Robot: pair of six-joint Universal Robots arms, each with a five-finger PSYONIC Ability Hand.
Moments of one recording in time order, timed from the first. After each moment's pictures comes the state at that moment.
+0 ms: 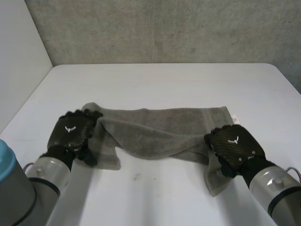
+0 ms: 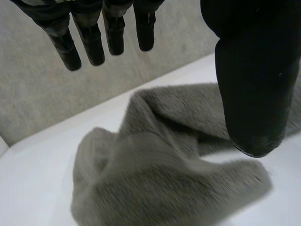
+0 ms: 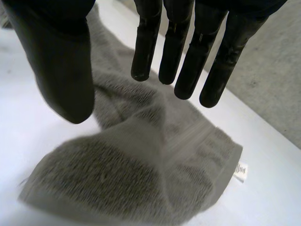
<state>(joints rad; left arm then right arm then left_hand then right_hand) 4.26 -1.64 -2.04 3.48 -1.65 3.25 1.96 -1.58 2.03 -0.11 1.40 2.73 0.26 0.26 0.26 0.26 0.08 0.71 0.70 0.71 0.71 0.53</state>
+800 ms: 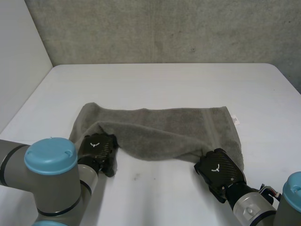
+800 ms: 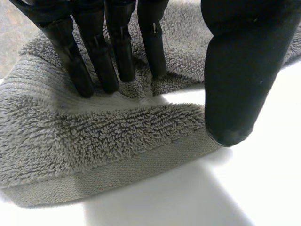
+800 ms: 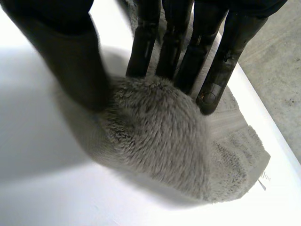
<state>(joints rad) 4.14 -2.01 -1.85 3.47 -1.77 3.16 1.95 -1.33 2.23 -0.52 1.32 2.36 0.58 0.58 0.58 0.58 0.41 1.05 1.04 1.03 1.04 0.86</state>
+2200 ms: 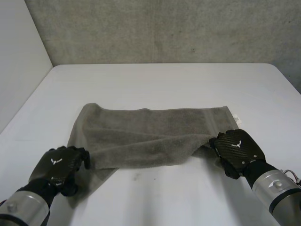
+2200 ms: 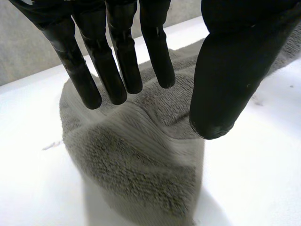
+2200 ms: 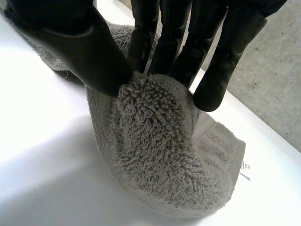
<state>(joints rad) 4.40 -1.40 -2.26 3.26 -1.51 3.26 1.80 -1.49 2.18 -0.38 1.20 2.67 0.73 0.73 0.73 0.73 0.56 1.33 1.31 1.30 1.34 1.15</state>
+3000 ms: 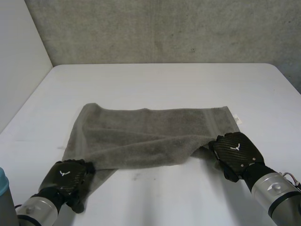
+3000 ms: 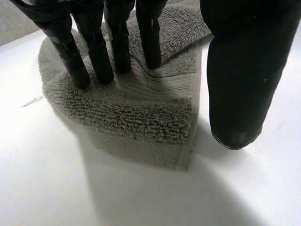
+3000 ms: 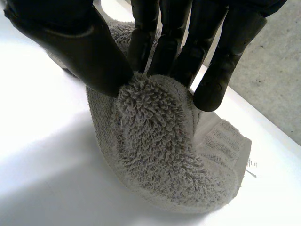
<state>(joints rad) 4.42 -1.61 -2.29 3.37 -1.52 3.36 1.80 -1.49 2.19 -0.39 1.20 2.66 0.45 0.45 0.45 0.45 0.28 1.33 1.31 1.30 1.34 1.15</state>
